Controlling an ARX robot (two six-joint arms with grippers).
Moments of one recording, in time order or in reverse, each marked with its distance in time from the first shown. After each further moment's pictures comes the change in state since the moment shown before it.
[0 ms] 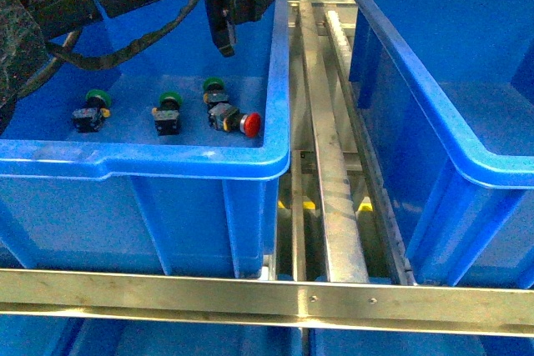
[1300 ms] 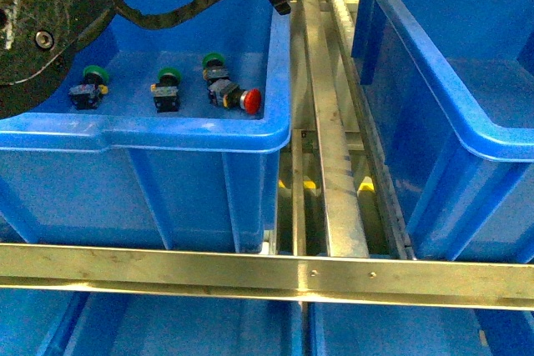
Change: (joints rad) left arm -0.098 0.011 0.054 -0.062 -0.074 0.082; right arm 0.279 1.118 0.632 0.728 0.202 1.215
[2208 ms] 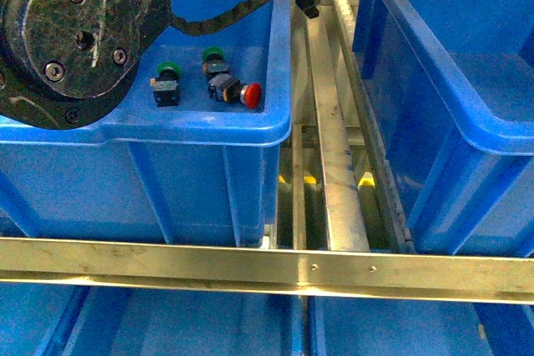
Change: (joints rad) left arm -0.037 0.074 0.062 0.028 -0.055 -0.027; right arm 0.142 0.055 -0.004 0.068 0.037 -0.028
